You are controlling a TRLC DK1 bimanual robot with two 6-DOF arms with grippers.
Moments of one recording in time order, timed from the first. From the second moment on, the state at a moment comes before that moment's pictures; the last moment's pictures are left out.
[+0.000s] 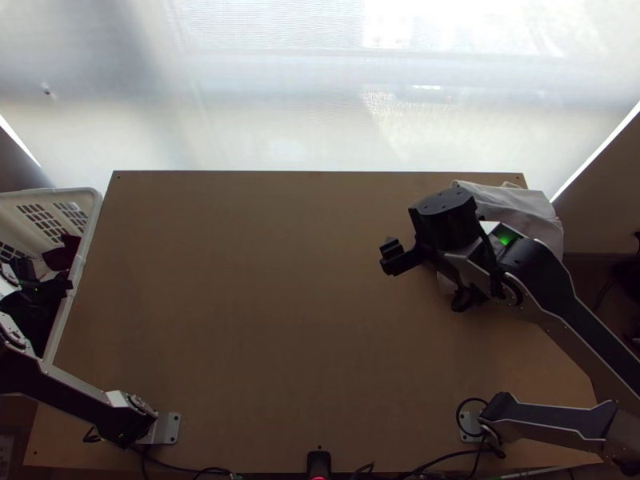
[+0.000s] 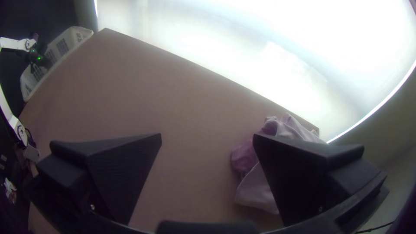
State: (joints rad) left arm 0.89 1.87 1.17 -0.32 0.02 0.50; right arm 0.77 1.33 1.55 -0.99 0.38 0.11
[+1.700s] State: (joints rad) left arm 0.90 1.79 1.28 -0.55 0.12 0.58; right arm 0.74 1.37 1.58 -0.97 0.38 0.10
